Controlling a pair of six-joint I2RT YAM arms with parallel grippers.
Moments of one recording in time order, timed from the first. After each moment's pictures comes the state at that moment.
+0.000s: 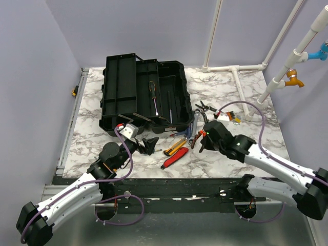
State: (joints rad) left arm -0.76 0.54 0.22 0.34 -0.07 -0.18; right arm 0.81 1.06 0.74 -0.60 0.38 0.81
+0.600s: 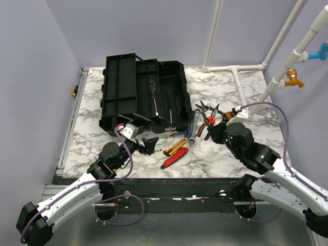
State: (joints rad) left arm -0.76 0.54 0.22 0.34 -0.07 -0.18; right arm 0.81 0.71 0.72 -0.47 0.49 0.69
